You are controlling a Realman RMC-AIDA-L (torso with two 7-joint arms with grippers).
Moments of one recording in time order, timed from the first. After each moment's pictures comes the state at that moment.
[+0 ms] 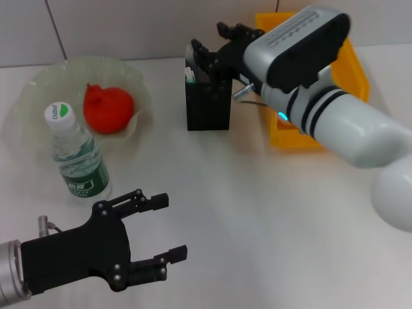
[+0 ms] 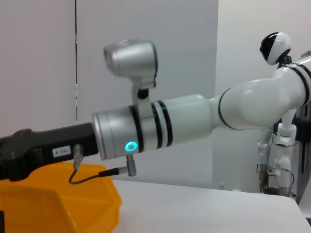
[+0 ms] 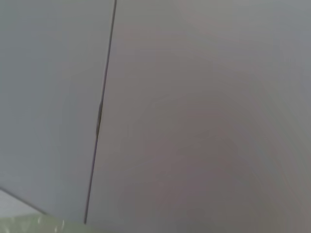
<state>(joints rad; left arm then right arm) -0.21 -2.06 1.34 0.70 1.37 1.60 -0.96 0.44 2.08 -2.01 -1.04 -2.51 0.18 2.79</state>
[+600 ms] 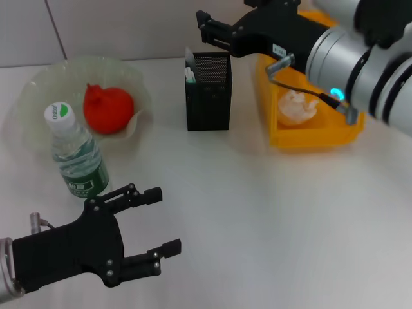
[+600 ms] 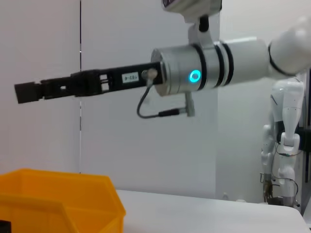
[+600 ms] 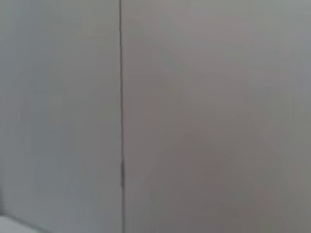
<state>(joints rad) -0.22 -2.05 1.30 0.69 1.37 1.63 -0.96 0.12 2.08 -1.89 -1.73 -2.51 -0.32 2.77</state>
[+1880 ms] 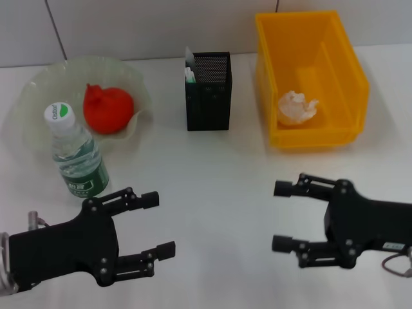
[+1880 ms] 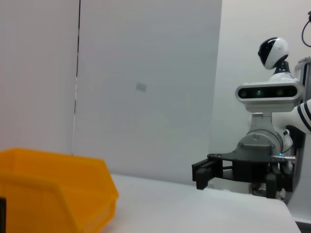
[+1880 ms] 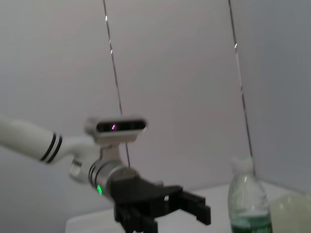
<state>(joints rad) -0.24 -2.03 1.29 0.69 1.39 1.65 -1.00 0.24 2.06 -1.01 -0.67 -1.57 -1.78 1.07</state>
